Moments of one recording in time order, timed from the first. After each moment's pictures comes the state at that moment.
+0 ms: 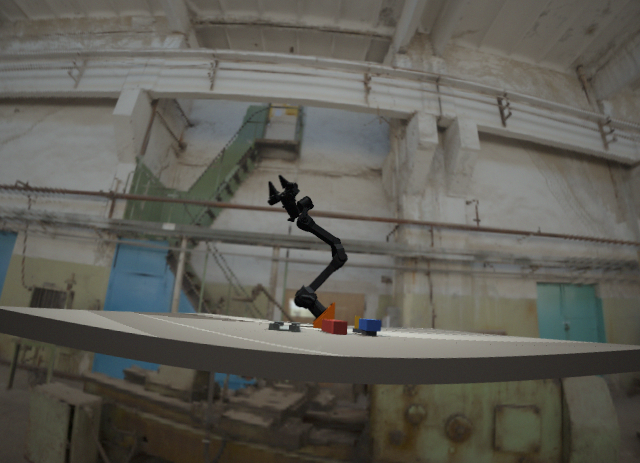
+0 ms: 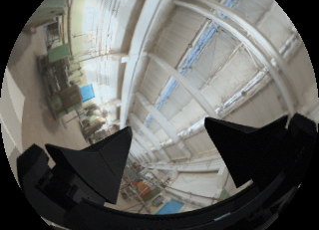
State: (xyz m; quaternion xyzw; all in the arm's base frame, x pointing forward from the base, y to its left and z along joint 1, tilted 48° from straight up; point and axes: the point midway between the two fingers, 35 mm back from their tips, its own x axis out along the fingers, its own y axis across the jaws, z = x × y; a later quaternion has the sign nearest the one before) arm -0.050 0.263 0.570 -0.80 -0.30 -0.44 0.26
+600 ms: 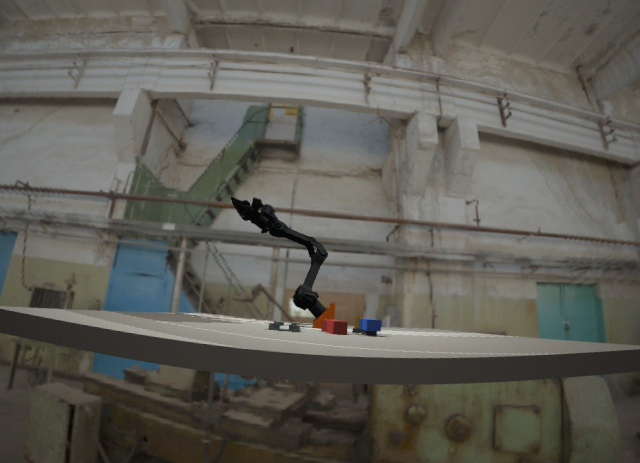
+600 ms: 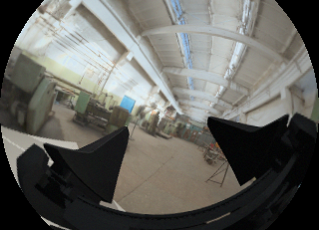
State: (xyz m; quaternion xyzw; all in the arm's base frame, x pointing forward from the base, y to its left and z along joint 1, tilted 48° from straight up) arm 0.004 0.068 0.621 -0.61 -0.29 -0.35 0.65
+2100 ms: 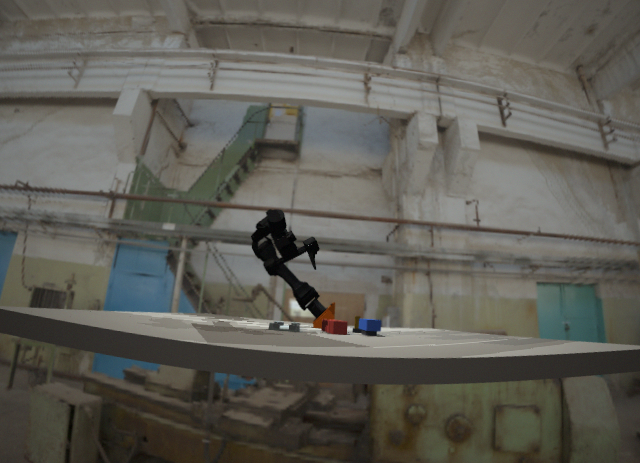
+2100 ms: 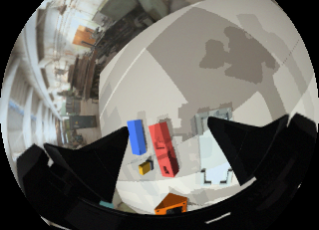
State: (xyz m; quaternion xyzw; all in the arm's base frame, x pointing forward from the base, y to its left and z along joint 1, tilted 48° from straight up) arm 0.346 0.101 0.165 -0.15 0.53 0.00 0.83
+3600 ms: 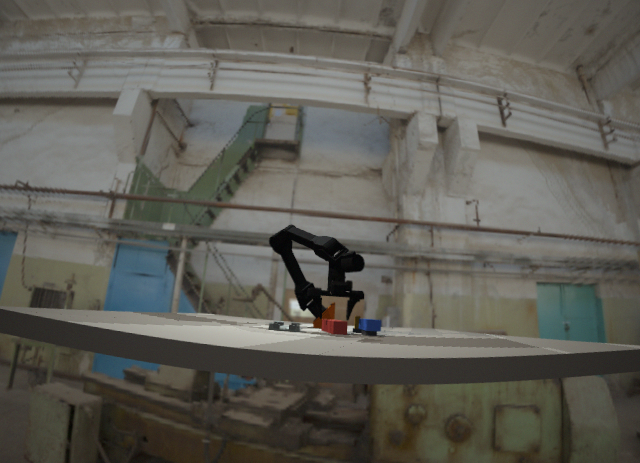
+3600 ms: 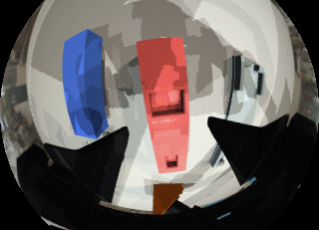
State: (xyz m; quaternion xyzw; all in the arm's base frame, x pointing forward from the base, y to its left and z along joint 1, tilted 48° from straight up) arm 0.265 0.086 -0.013 -0.39 0.64 -0.17 0.64
